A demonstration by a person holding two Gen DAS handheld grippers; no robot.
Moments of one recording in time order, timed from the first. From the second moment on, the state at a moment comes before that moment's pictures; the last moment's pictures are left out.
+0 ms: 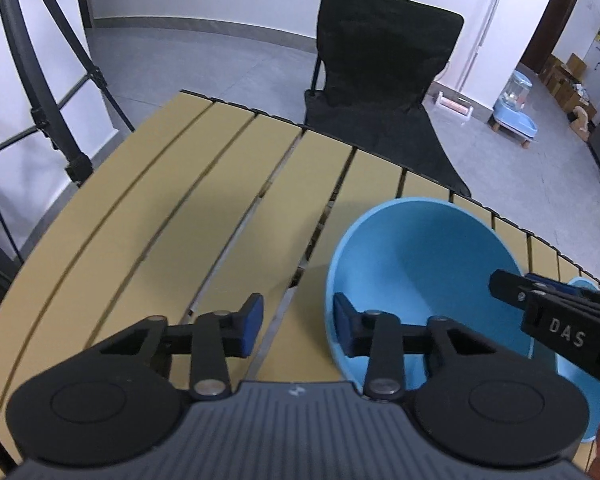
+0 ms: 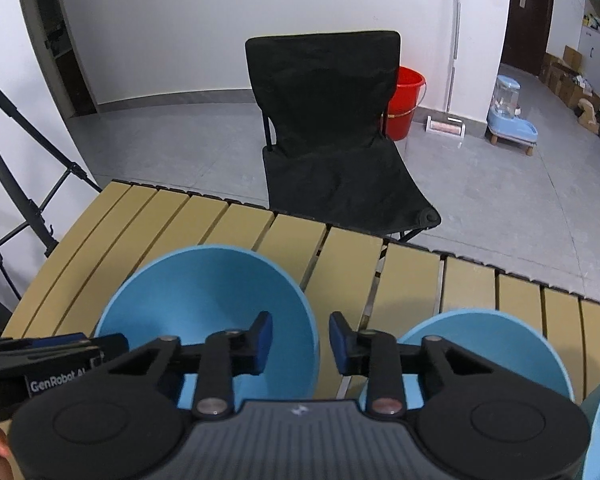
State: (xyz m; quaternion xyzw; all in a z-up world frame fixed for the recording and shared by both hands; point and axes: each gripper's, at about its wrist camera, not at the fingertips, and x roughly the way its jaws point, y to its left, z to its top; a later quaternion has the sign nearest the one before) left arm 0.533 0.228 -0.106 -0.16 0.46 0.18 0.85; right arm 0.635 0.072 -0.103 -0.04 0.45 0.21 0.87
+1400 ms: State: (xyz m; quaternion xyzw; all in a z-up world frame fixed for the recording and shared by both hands) left arm 0.415 0.211 -0.035 -0.13 0.41 0.16 0.89; right arm 0.504 0.046 -0.048 0.02 0.39 0.24 0.89
